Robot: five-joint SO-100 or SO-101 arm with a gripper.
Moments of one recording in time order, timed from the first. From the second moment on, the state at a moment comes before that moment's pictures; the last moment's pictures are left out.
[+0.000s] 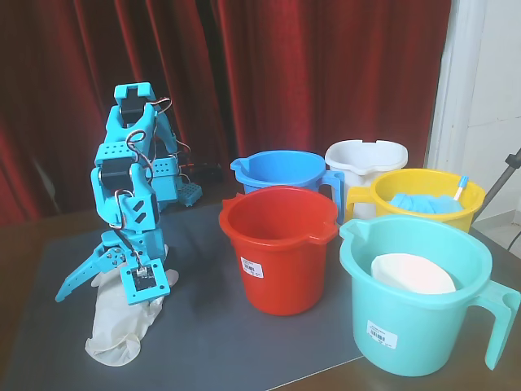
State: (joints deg) arm 11.6 57.4 85.6 53.9 64.2
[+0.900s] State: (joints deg) arm 16.2 54.1 86.0 53.7 87.2
